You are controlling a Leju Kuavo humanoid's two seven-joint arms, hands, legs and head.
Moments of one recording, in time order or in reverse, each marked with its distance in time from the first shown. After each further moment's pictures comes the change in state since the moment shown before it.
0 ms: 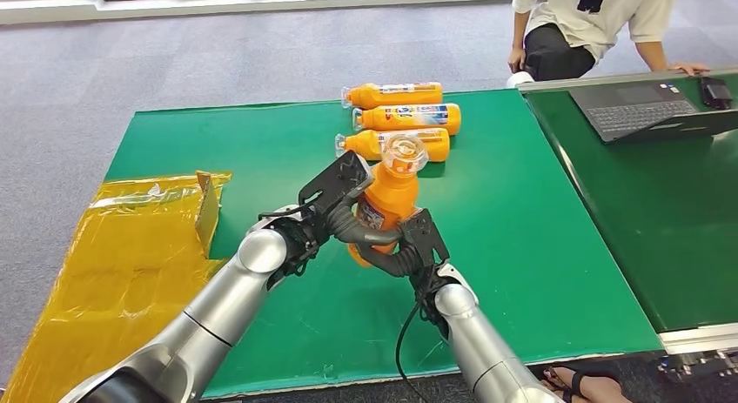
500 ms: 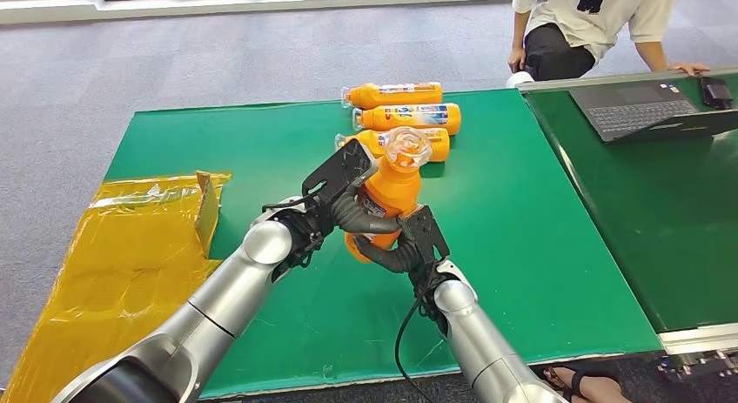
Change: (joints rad) left arm -0.038 -0.018 -0.020 0.042 0.025 0.039 -0.019; right arm -0.010 0.002 0.000 0.003 -0.006 0.002 -0.010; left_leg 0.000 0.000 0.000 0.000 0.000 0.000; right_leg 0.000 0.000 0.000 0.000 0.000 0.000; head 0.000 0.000
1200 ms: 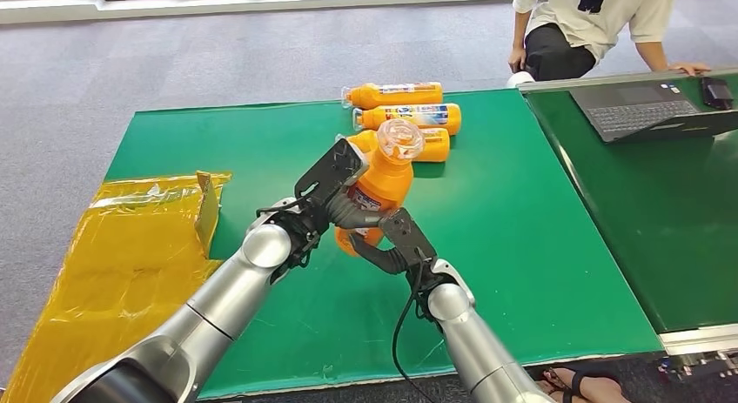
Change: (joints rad) left arm 0.006 0.026 0.003 -0.001 -0.031 0.113 -0.054; right arm 0.046 -0.003 0.003 -0.130 0.164 -0.078 0.139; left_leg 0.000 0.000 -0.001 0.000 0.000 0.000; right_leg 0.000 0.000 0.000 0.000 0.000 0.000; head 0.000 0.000
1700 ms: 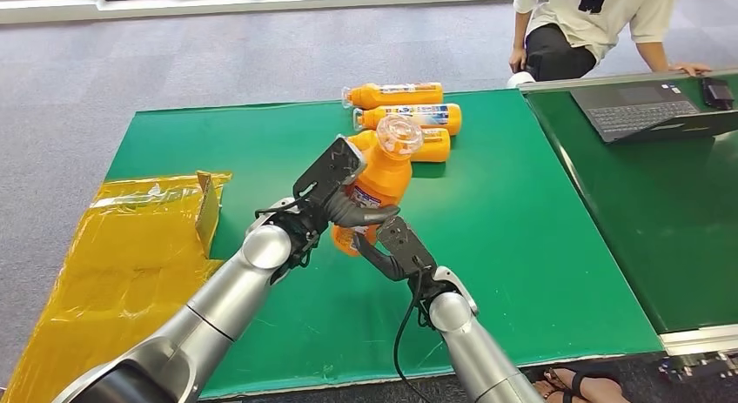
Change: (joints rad) left arm 0.005 0.014 0.025 -0.010 -0.030 0.064 -0.008; right arm 0.078 -0.029 0.005 -0.091 0.060 -0.030 0.042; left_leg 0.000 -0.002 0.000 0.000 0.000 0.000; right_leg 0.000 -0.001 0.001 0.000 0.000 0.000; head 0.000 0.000
